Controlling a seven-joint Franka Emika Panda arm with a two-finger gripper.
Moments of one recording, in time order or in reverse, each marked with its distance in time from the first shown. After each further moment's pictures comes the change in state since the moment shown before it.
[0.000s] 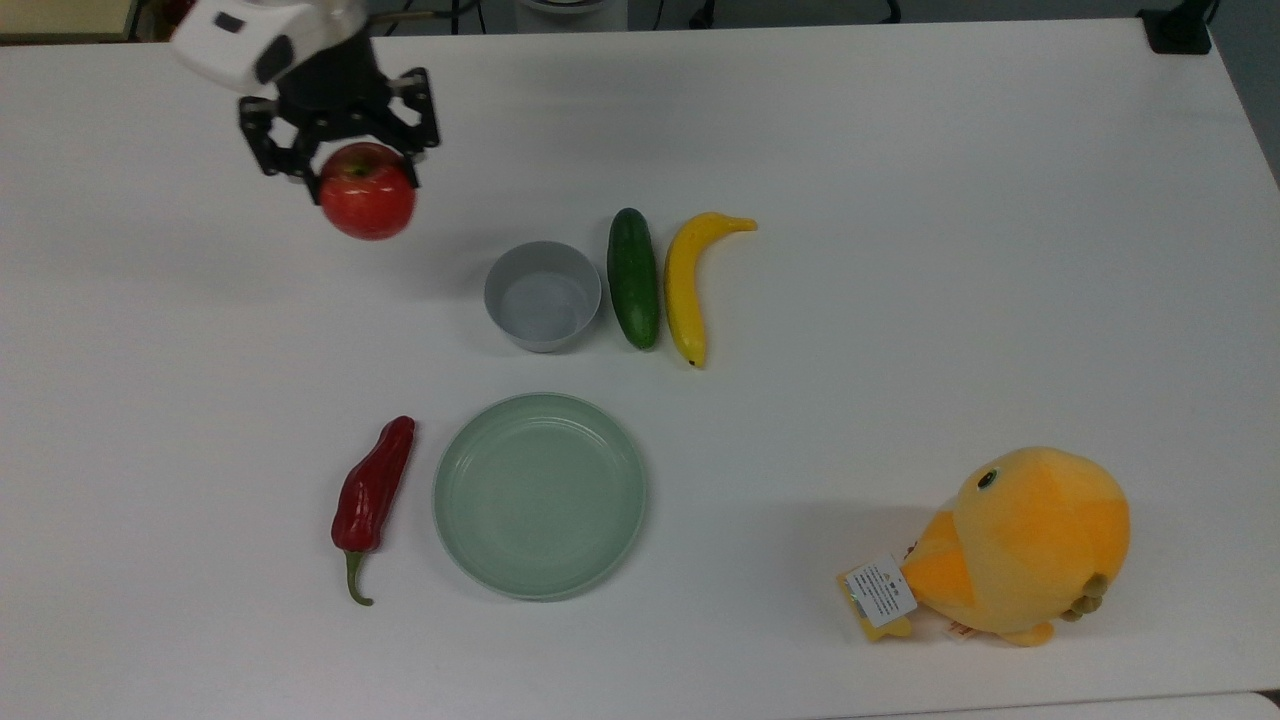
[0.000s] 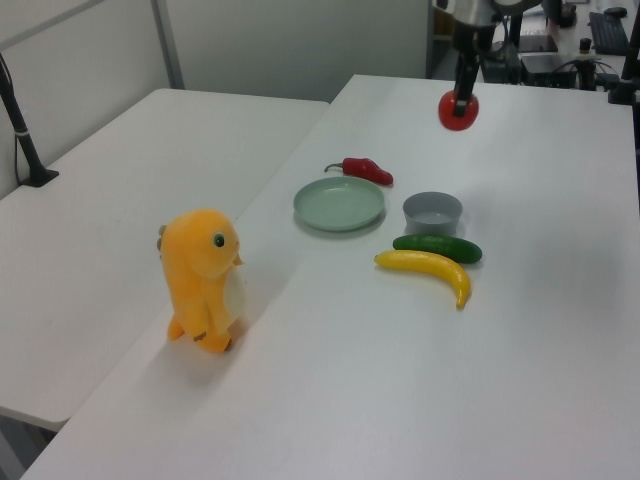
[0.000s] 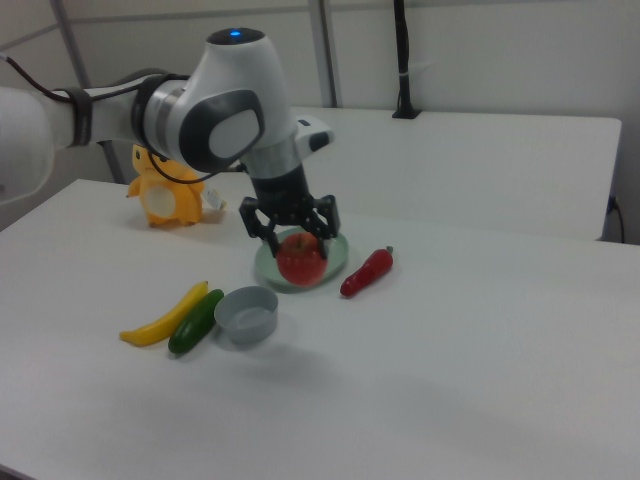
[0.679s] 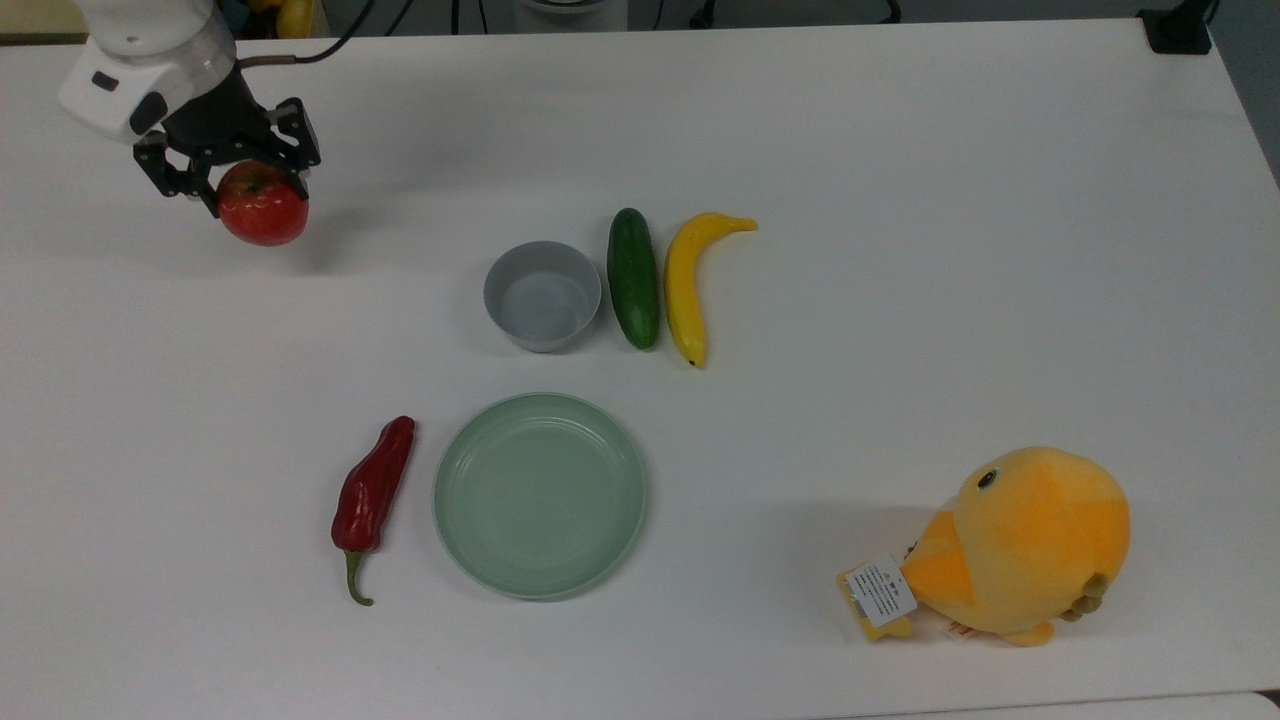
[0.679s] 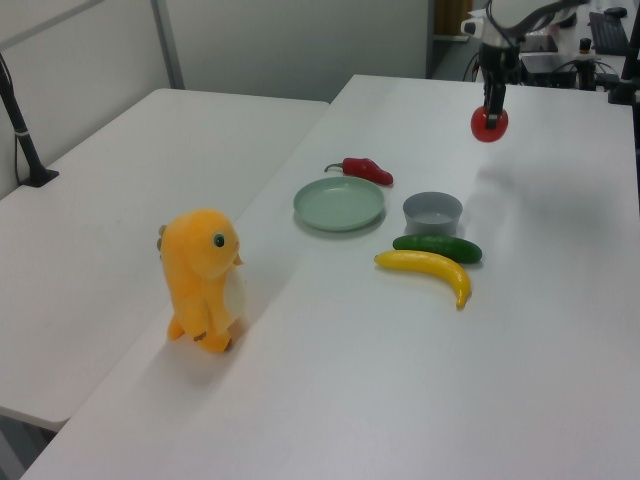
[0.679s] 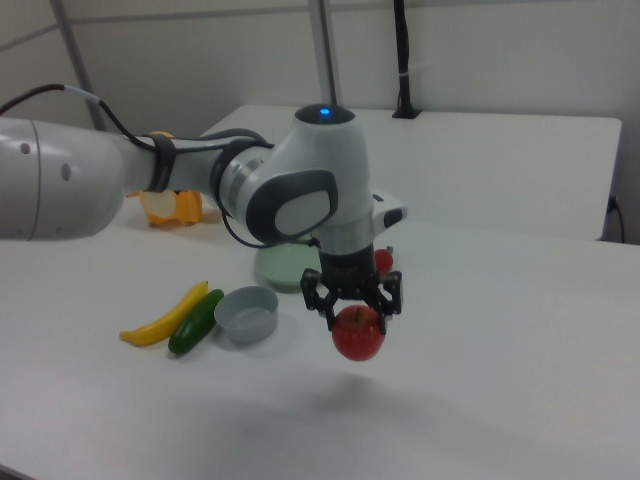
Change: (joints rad) arm -0.072 0.117 -0.132 -0.053 0.073 0.063 -0.252
